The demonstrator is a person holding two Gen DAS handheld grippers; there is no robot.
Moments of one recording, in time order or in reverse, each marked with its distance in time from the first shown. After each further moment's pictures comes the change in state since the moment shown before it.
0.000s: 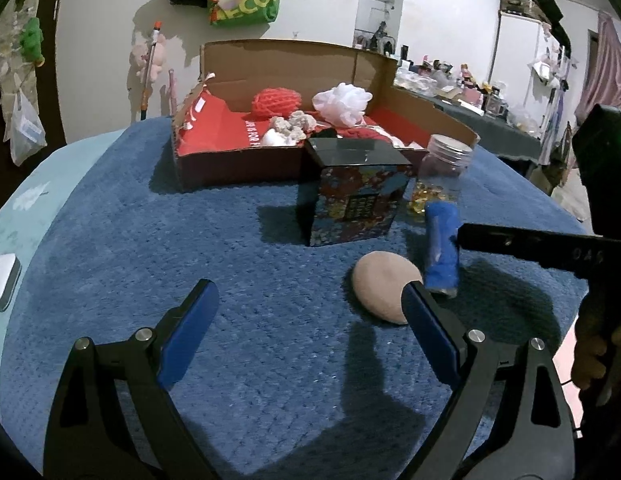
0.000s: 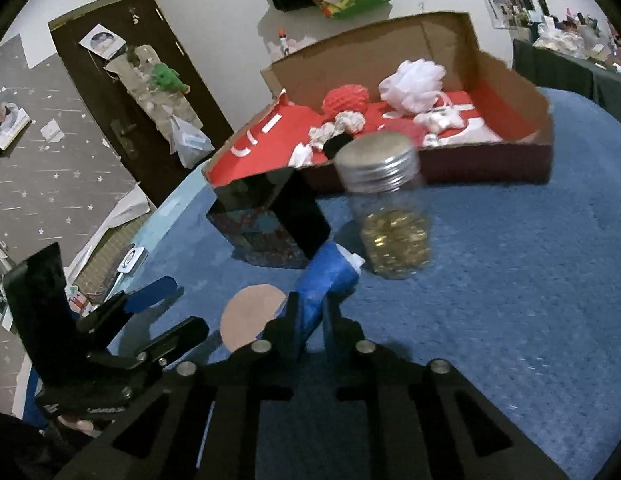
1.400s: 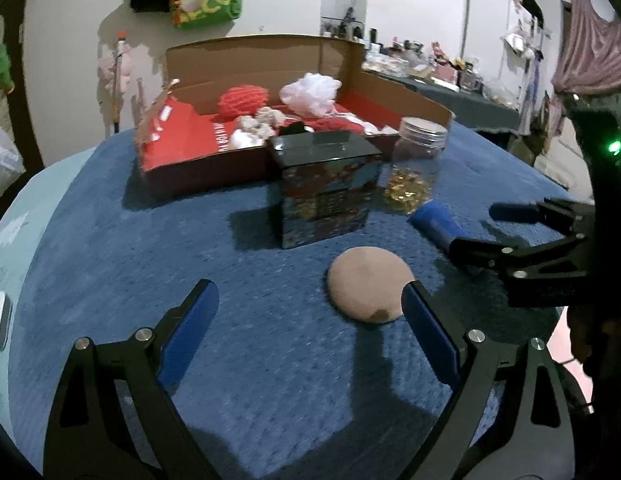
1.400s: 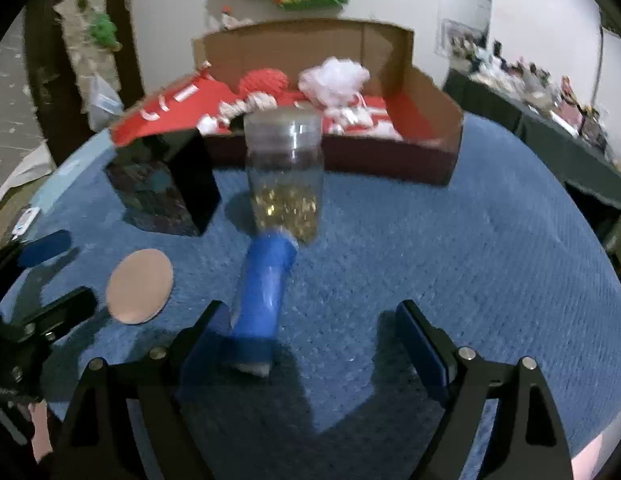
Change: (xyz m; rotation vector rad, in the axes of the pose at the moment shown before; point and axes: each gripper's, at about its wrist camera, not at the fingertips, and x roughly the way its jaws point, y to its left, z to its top) left arm 0.004 -0.010 0.005 0.105 0.034 -0.056; right arm -0.001 -0.001 -0.011 -0.131 0.034 -0.430
